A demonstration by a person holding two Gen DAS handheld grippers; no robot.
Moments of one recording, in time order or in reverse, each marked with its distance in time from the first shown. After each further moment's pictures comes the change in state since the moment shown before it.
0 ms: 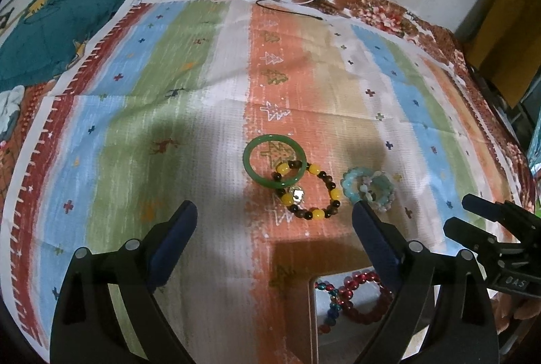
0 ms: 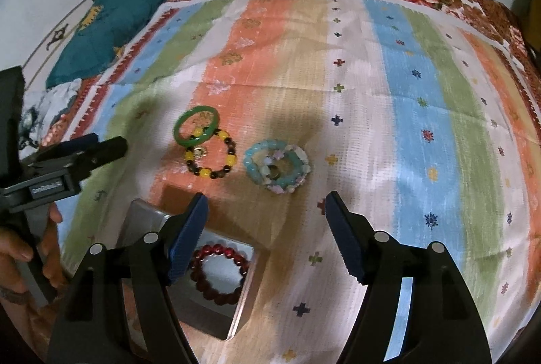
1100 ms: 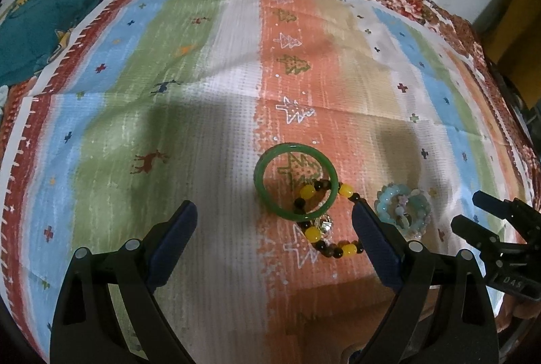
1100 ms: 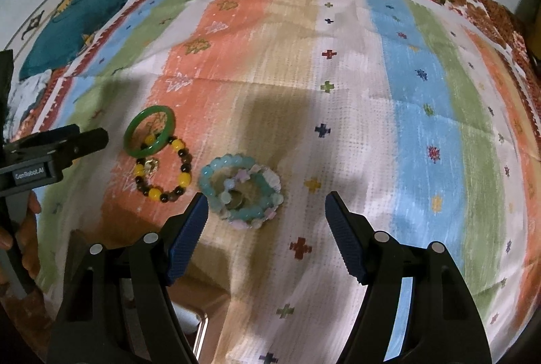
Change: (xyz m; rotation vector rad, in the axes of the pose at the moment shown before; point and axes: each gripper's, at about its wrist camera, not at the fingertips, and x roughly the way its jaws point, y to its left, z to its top) left arm 0.066 0.015 0.028 -0.015 0.086 0.023; right arm 0.058 -0.016 0.028 -0.021 0.056 -0.073
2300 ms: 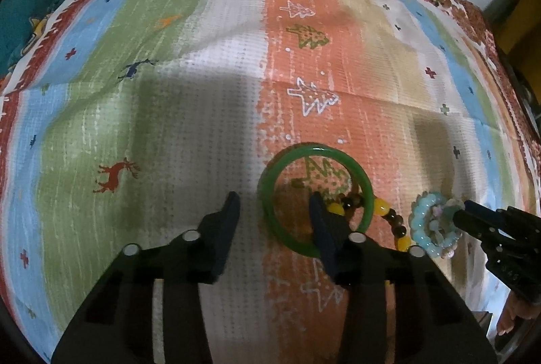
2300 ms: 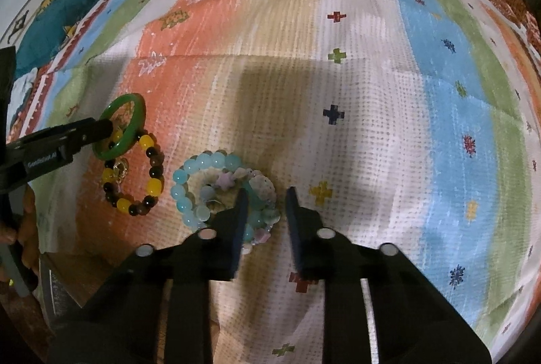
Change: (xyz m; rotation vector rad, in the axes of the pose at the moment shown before) left arm 0.056 0.011 0.014 0.003 0.091 0.003; right arm 0.055 -0.008 0.008 0.032 0.108 0.028
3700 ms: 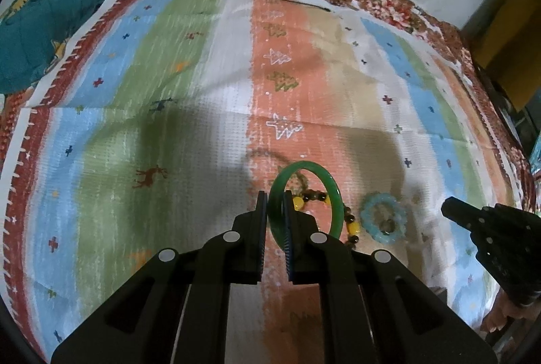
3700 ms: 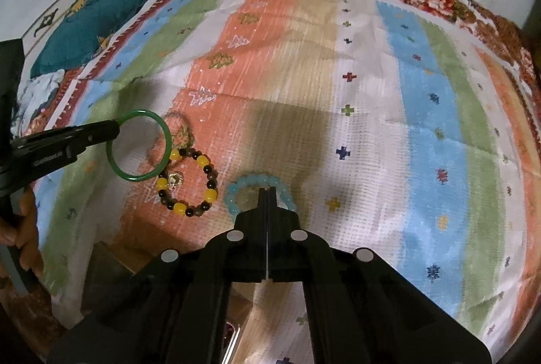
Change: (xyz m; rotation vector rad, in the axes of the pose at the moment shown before) left arm -0.077 -0.011 -0.013 0.011 -0.125 -0.054; right arm -0.070 0.030 -0.005 -0.081 -0.154 -0.003
